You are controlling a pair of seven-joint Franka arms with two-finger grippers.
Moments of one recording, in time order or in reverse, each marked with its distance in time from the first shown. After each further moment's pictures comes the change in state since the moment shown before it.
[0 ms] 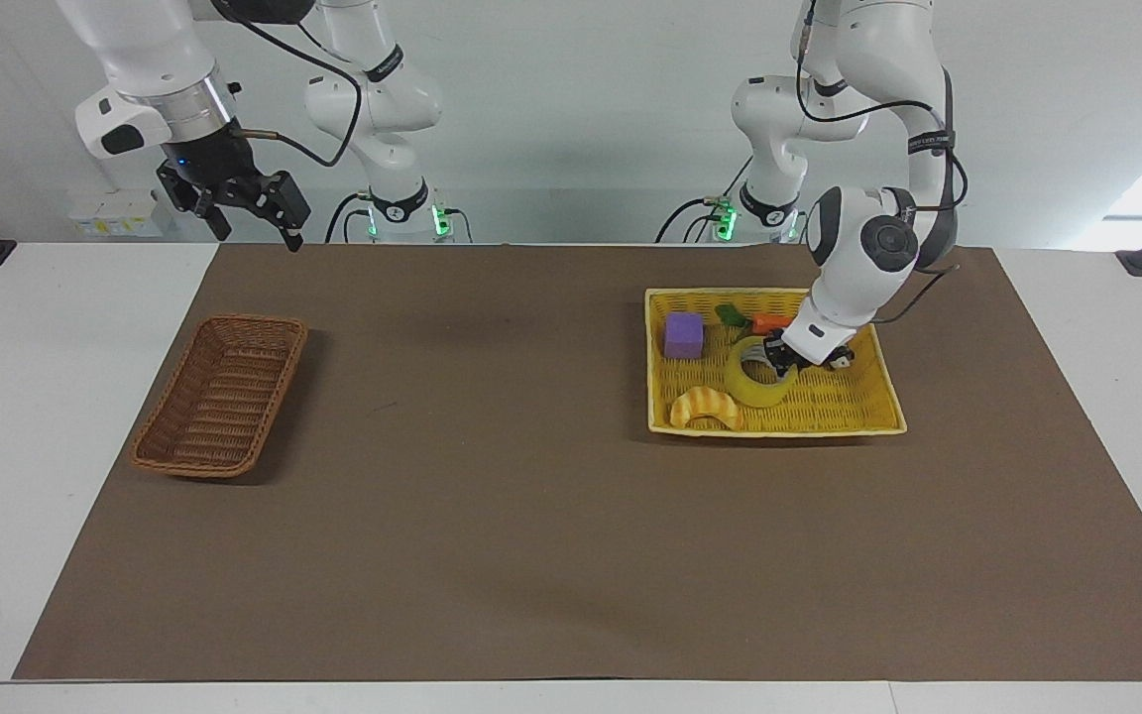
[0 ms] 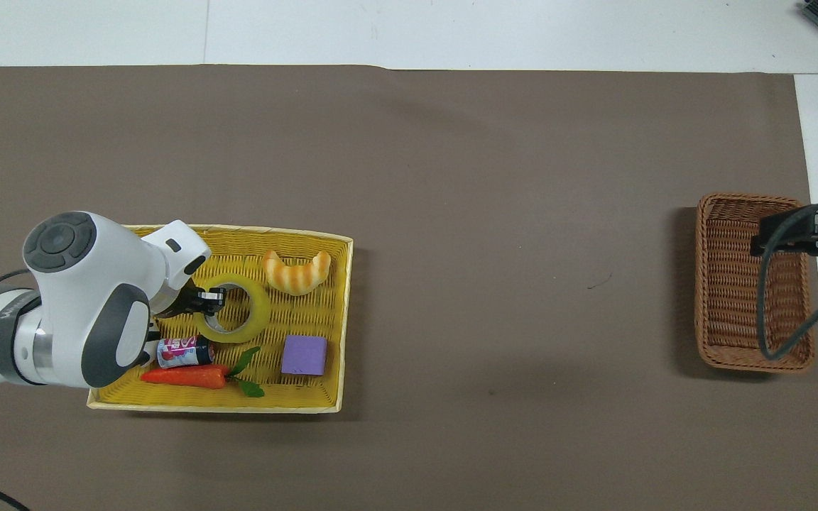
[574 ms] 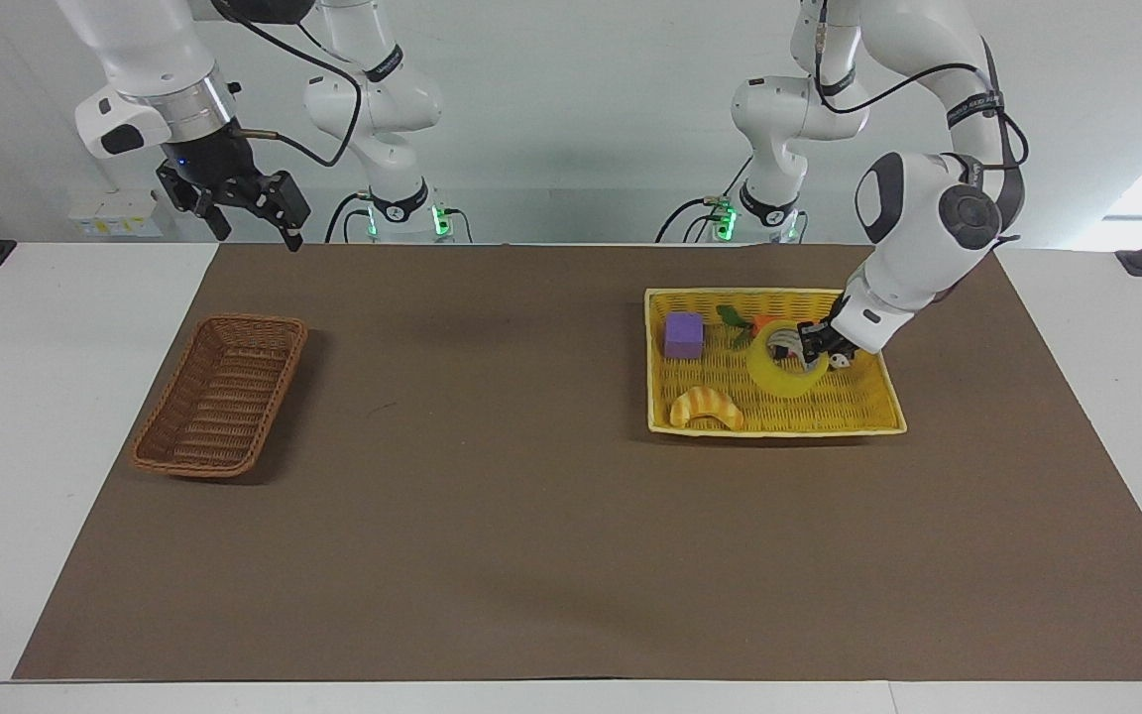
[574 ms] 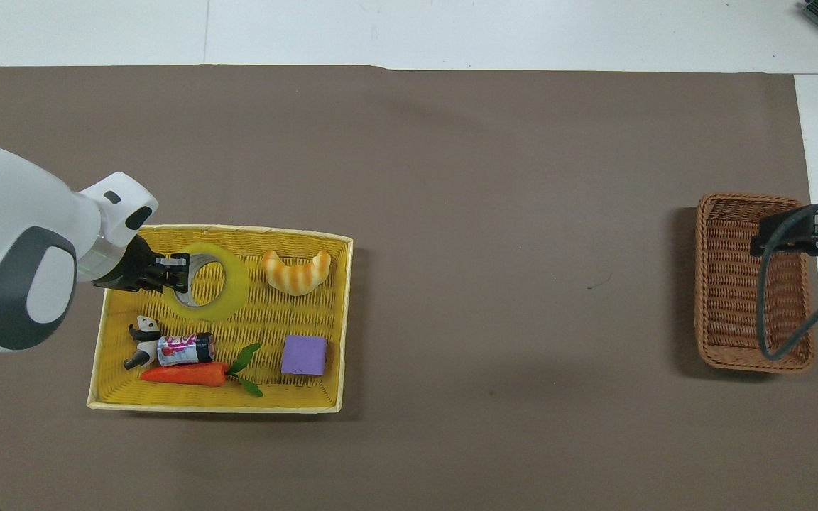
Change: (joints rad) left arm 0.068 -0.001 0.011 0.239 -0.127 -0.273 -0.003; right arm 0.000 0.000 0.000 0.000 0.000 0.000 0.000
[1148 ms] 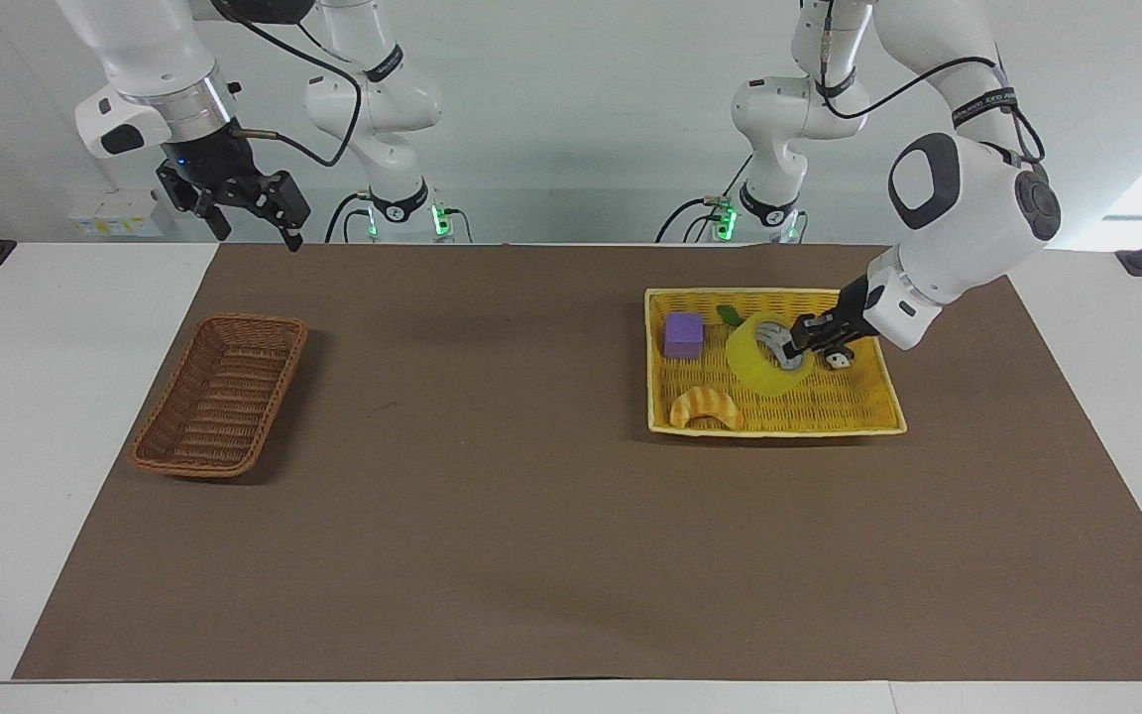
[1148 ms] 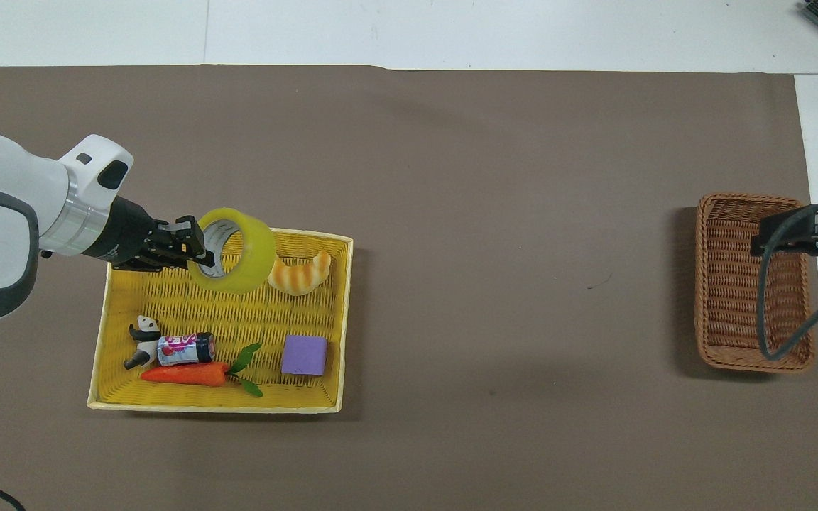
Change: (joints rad) left arm 0.021 0.035 -0.027 0.113 -0.254 -0.051 -0.062; right arm 0.000 0.000 0.000 0.000 0.000 0.000 0.000
